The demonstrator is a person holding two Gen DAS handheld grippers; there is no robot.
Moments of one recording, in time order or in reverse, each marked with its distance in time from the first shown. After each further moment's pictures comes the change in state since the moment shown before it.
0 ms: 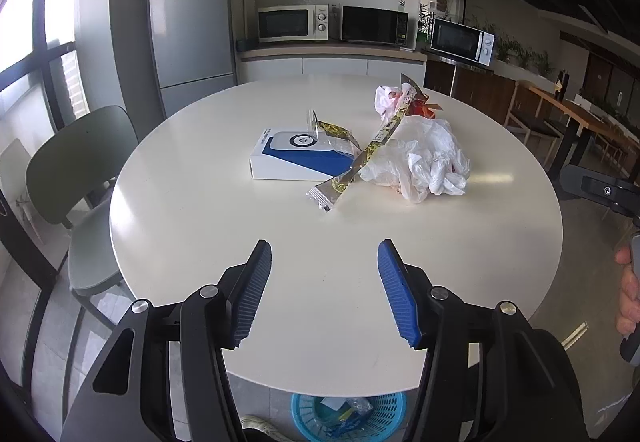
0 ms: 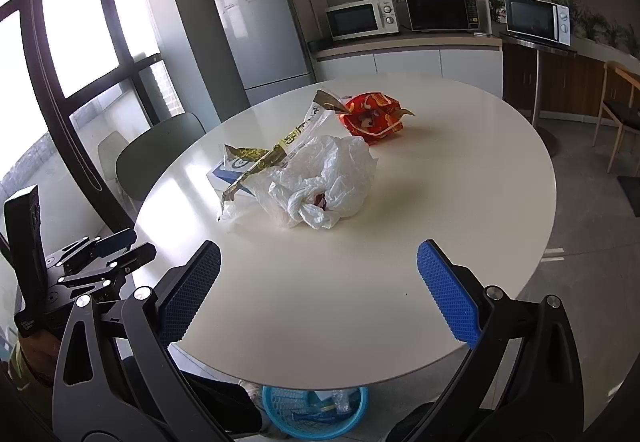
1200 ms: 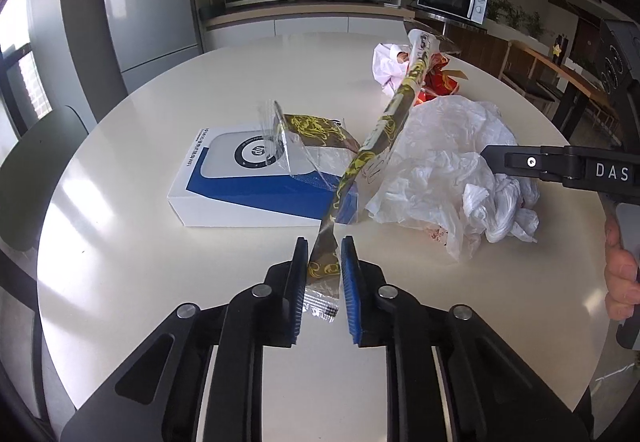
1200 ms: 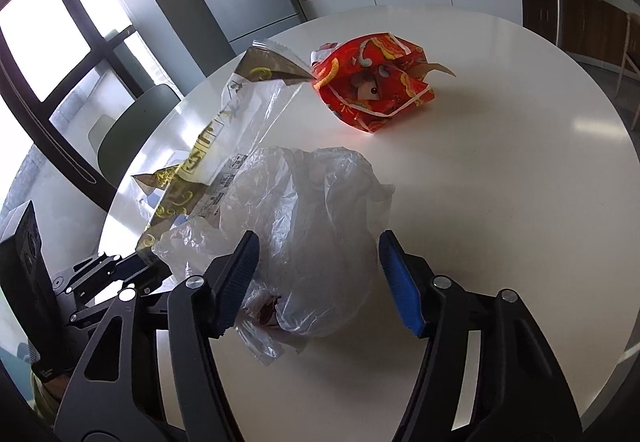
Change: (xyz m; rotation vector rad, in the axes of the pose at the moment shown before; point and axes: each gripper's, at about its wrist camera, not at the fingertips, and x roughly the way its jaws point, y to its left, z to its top) left arm 0.116 0.002 0.048 0.061 0.160 -0.065; right arm 0.156 -0.032 0.052 0.089 0.255 0.072
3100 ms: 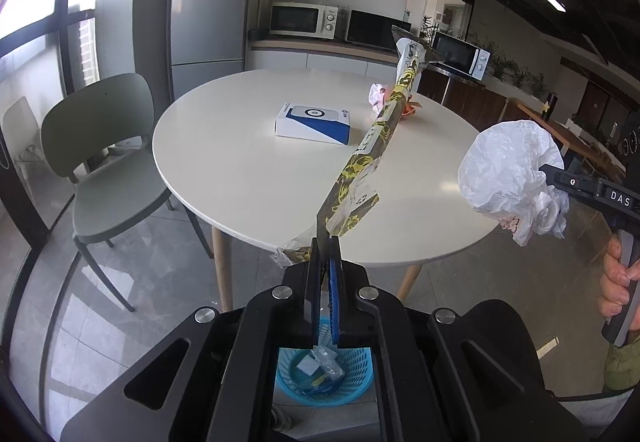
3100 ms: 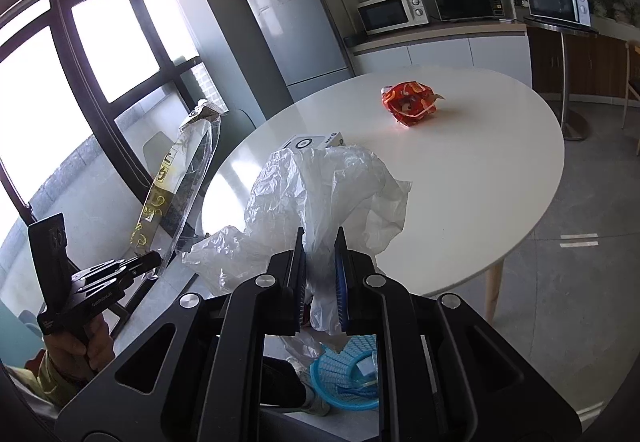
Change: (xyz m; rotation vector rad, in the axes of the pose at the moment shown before) left arm -0.175 0.009 -0.126 -0.165 -0.137 -0.003; right arm -0.207 0.051 -0.162 -0.095 -0.218 0.087
